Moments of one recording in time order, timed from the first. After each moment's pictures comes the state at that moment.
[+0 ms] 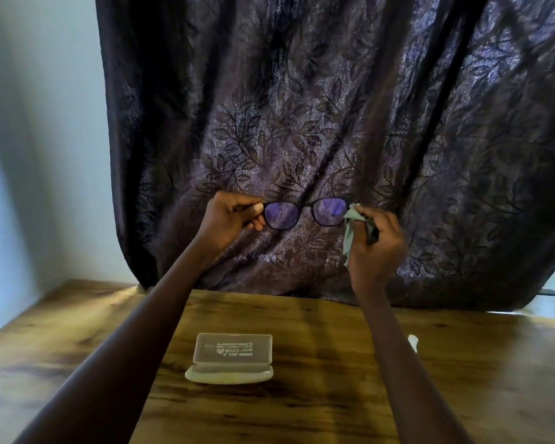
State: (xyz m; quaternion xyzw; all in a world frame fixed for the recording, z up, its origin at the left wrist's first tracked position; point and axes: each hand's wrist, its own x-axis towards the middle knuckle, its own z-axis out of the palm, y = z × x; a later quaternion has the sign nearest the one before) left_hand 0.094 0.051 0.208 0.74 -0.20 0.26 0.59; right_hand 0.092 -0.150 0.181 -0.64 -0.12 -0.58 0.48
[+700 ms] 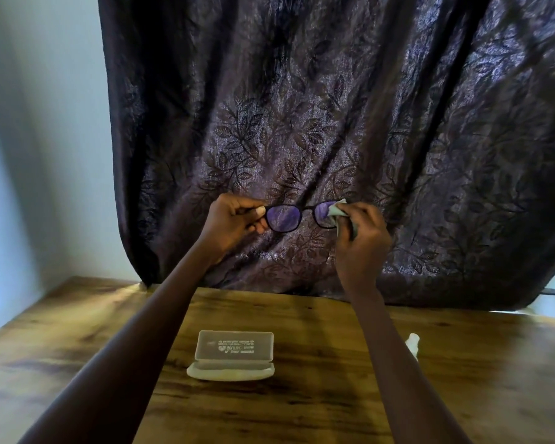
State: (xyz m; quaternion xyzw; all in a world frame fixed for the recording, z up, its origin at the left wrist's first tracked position) left_hand 0.094 0.051 0.202 0.76 -0.19 0.25 0.57; right_hand 0.087 -0.136 0.185 -0.71 -0.16 -0.57 0.39
